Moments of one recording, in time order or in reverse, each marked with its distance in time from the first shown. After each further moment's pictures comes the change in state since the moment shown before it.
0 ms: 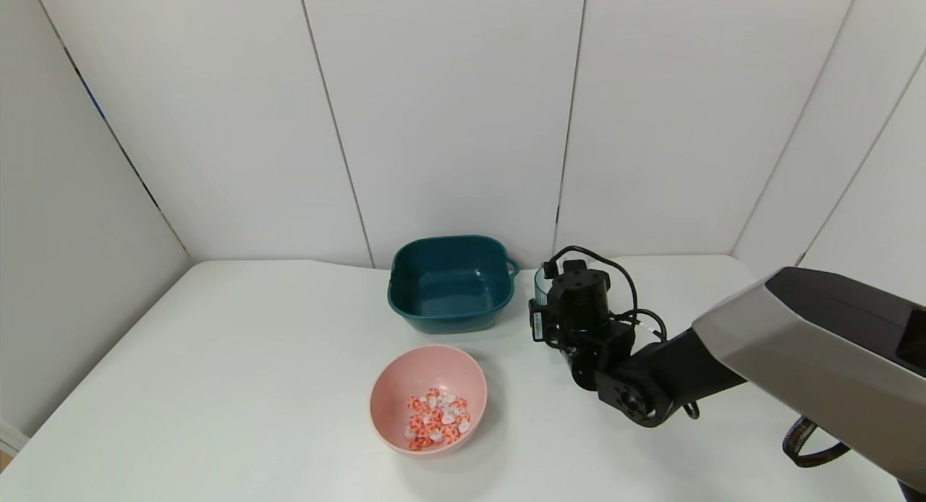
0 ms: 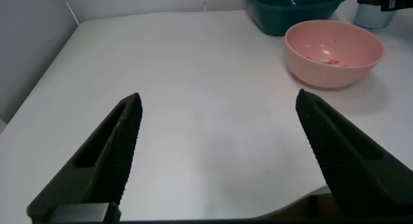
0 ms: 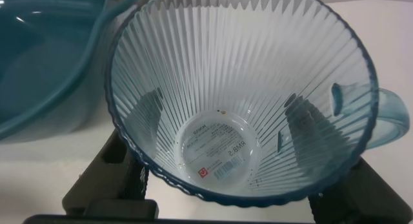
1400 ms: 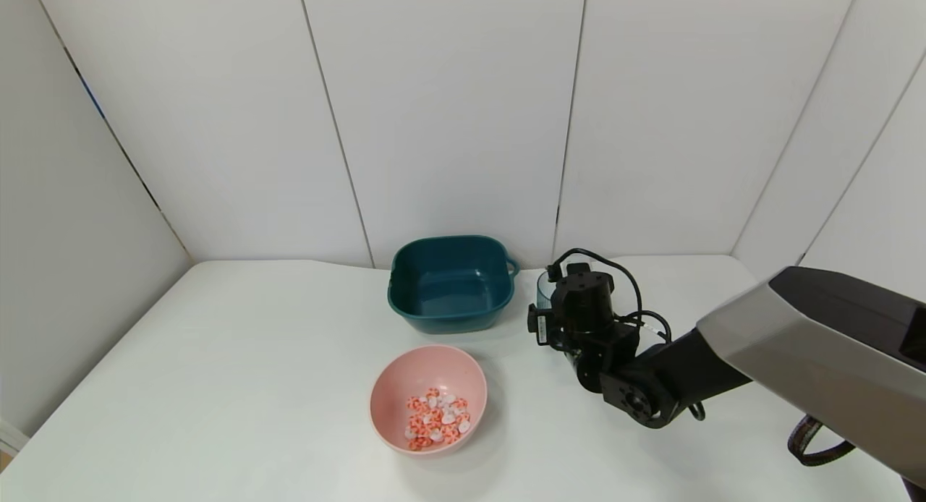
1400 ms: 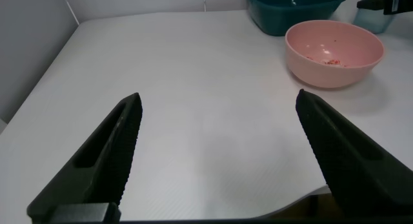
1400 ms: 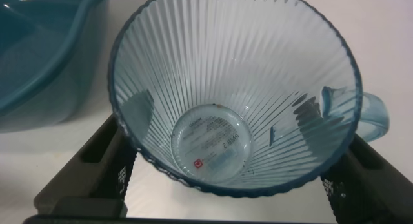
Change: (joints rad) left arm 0.000 0.000 0.000 0.000 0.000 0.000; right arm -0.010 -0.008 0.023 0.013 0.015 0.009
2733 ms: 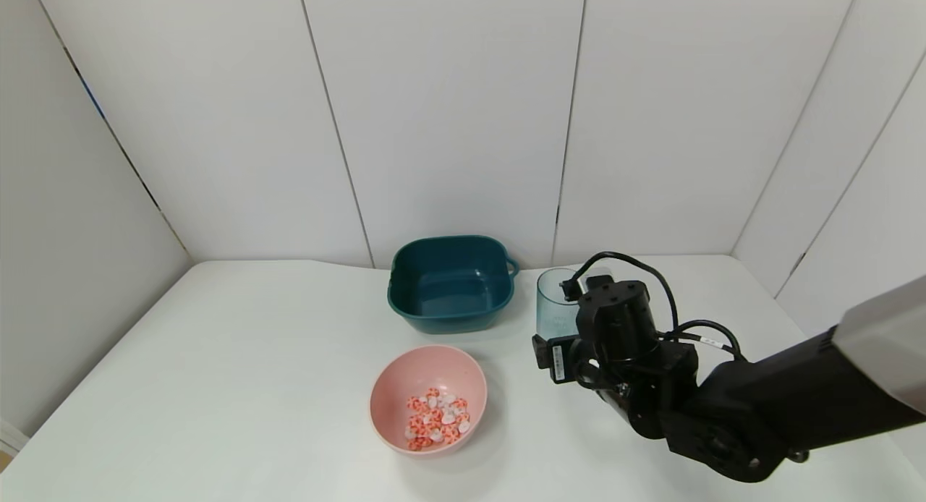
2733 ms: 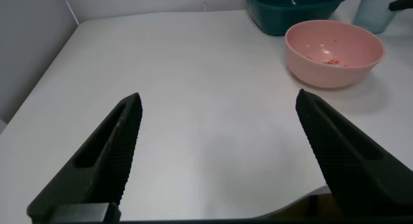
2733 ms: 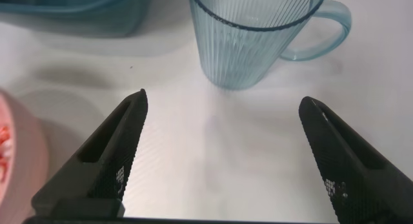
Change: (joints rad) left arm 0.000 0.000 0.000 0.000 0.000 0.000; right arm 0.091 -0.290 0.277 0.156 0.071 0.082
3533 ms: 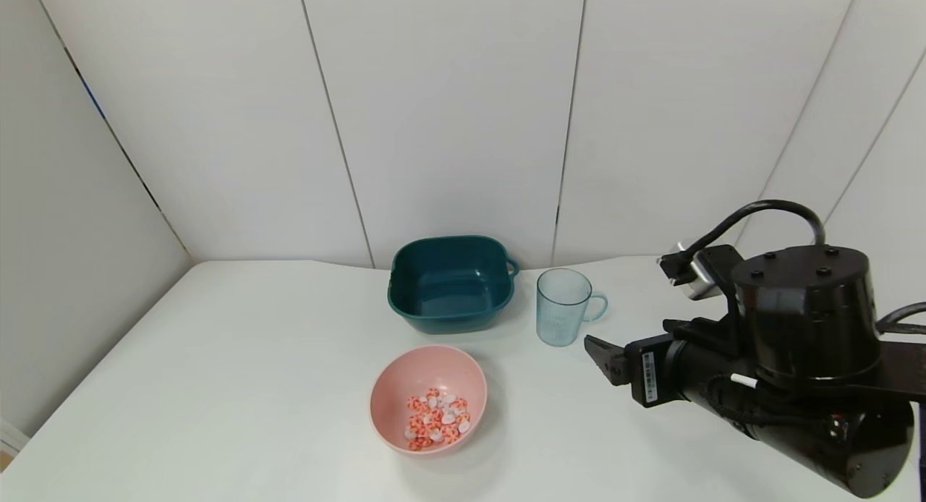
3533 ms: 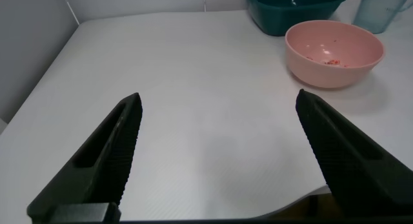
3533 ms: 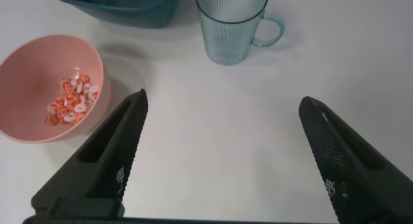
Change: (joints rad) left arm 0.000 0.000 0.000 0.000 0.000 0.000; right arm 0.044 -0.454 0.172 0.250 0.063 -0.005
